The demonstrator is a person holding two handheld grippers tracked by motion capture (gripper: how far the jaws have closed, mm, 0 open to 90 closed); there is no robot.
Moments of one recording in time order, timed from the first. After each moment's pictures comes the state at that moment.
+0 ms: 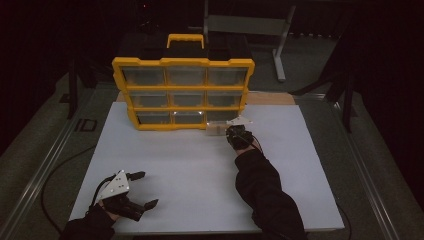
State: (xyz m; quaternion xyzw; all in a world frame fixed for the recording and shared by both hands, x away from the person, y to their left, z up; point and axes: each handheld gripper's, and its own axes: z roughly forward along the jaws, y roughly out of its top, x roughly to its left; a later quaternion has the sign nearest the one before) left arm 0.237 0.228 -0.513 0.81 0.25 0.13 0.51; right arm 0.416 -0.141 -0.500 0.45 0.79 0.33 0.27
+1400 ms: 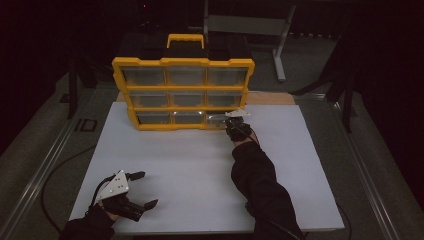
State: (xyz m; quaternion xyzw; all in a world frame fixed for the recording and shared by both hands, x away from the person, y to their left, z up) left arm 0.237 0.229 -0.513 0.81 0.24 0.13 0.51; right arm 0.442 -0.136 -0.496 0.47 0.77 0.32 0.28
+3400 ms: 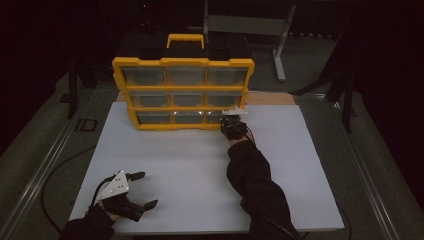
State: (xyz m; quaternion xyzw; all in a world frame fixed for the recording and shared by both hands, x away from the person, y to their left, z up) left arm 0.237 0.229 -0.513 0.81 0.24 0.13 0.51; right arm 0.446 -0.123 -0.497 0.48 0.76 0.34 0.26
